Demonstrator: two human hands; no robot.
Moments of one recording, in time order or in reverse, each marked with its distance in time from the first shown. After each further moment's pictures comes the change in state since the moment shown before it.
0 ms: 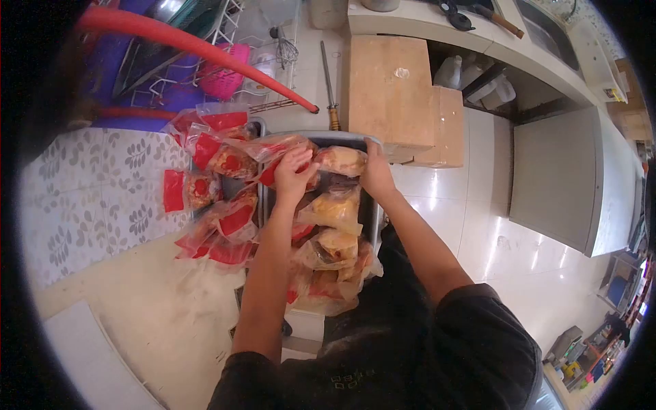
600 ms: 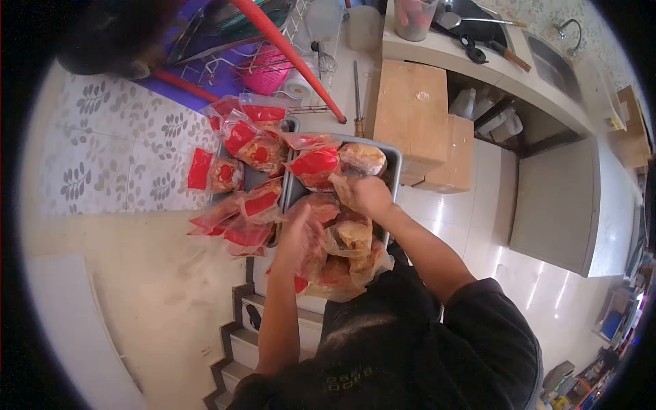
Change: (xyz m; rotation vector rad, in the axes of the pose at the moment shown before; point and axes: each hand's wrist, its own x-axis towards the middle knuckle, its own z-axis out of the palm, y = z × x) left_hand -0.172 0.094 -0.057 -0.501 0.033 -0.606; right_hand -0.040 -0.115 -0.018 -0.265 -0.396 -0.321
